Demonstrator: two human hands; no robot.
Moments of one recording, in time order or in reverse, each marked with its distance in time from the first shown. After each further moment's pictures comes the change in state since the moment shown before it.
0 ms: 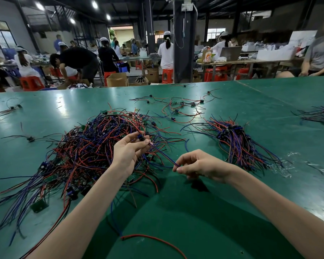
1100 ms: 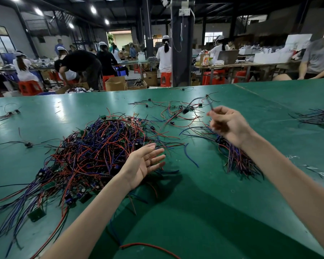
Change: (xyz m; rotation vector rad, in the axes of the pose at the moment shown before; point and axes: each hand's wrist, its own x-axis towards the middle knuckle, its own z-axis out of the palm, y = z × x) left_hand -0.009 -0.013 0.010 0.025 -0.230 -0.273; right_hand 0.000 -0.050 -0.088 0.449 0.535 -0.271
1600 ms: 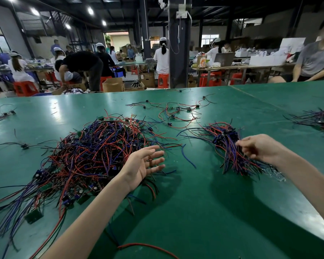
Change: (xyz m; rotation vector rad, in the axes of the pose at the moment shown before) left_hand -0.001 -0.002 0.001 0.086 -0.047 0.006; right_hand -0.021 0.019 -0.098 -0.432 0.258 0.385
